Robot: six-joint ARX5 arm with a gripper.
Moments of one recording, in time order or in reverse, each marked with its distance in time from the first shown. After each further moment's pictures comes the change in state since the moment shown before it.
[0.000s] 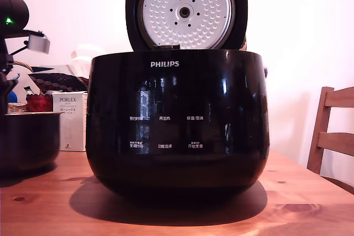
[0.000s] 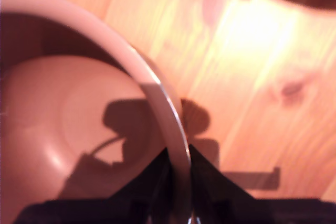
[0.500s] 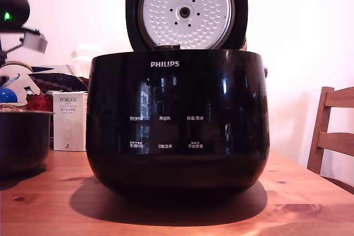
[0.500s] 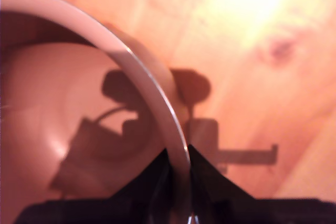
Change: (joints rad) arm -0.043 -0.047 0.000 -0.086 -0.082 -0.005
